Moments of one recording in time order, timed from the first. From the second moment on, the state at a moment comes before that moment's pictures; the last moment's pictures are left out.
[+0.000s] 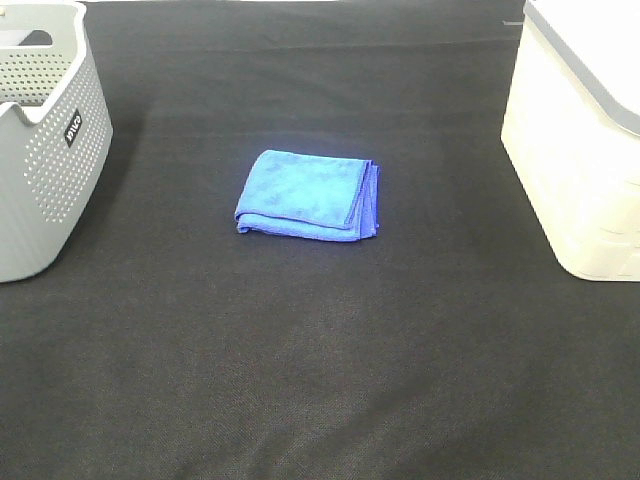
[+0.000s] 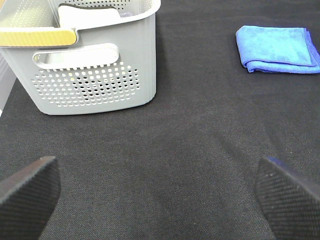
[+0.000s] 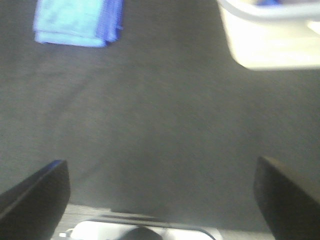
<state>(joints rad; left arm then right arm) 0.05 -0.01 -0.51 -0.10 1.05 0.12 -0.01 1.03 -1.11 0.33 1.19 -0.02</state>
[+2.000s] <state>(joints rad) 0.05 -0.01 -0.51 -0.10 1.05 0.12 0.22 2.50 -1.96 0.75 0.89 -0.16</state>
